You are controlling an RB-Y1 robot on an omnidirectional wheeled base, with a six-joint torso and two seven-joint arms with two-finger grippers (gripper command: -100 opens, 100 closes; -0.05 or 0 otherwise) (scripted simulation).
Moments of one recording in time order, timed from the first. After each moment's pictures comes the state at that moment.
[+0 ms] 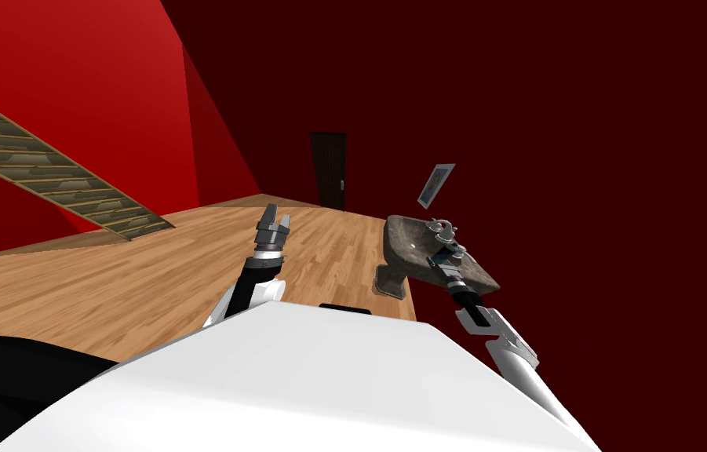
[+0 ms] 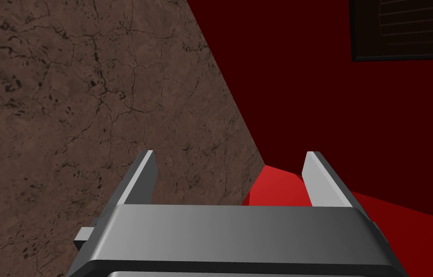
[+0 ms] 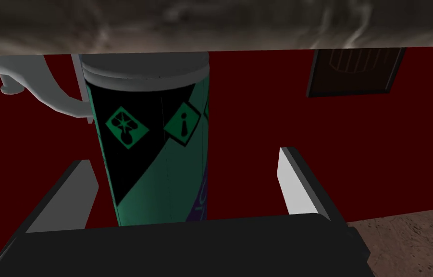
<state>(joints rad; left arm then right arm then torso) 0.48 0.05 0.06 -2.30 -0.07 -0.43 -0.03 0.16 -0.63 -0.26 -1.21 0.38 -0.50 0.64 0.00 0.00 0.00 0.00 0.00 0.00</state>
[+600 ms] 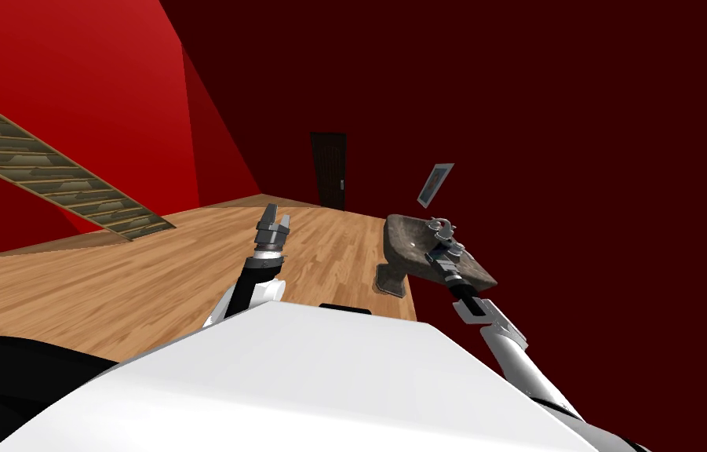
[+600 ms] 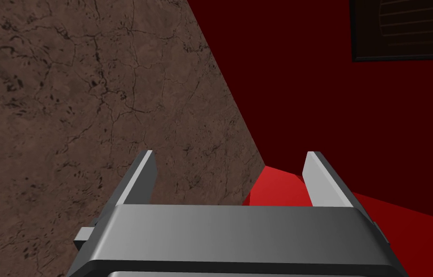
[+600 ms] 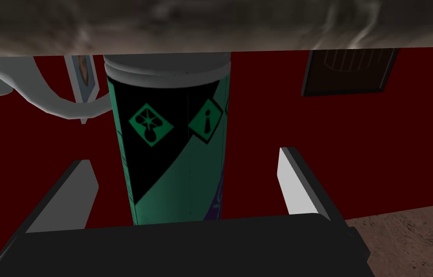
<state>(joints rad) 0.48 0.05 0.06 -2.30 -0.07 -0.43 -0.03 0.05 -0.67 -0.21 -1.07 0.34 -0.54 0.67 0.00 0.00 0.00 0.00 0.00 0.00</state>
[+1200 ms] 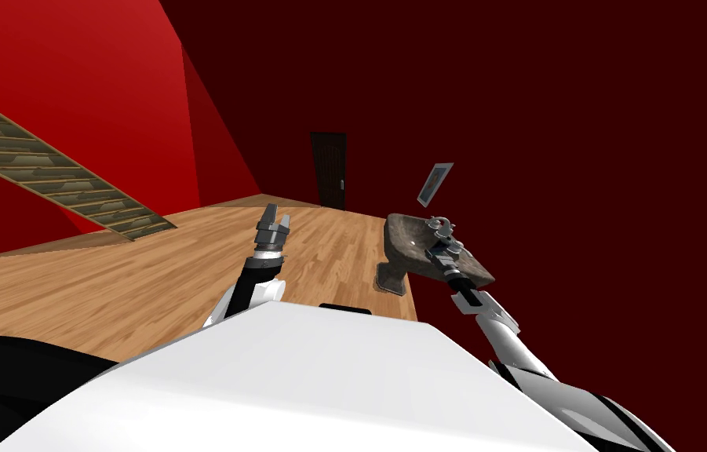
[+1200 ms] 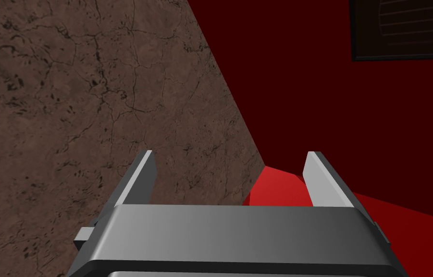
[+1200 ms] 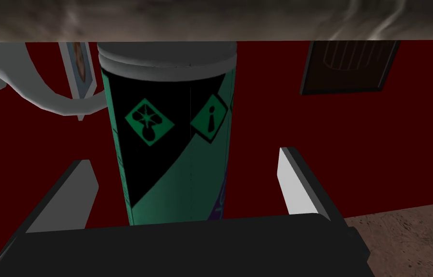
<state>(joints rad) 0.48 0.05 0.06 -2.30 -0.07 -0.43 -0.03 -0.08 -0.71 -0.16 -0.90 0.30 -0.59 0.71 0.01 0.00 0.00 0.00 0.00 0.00</state>
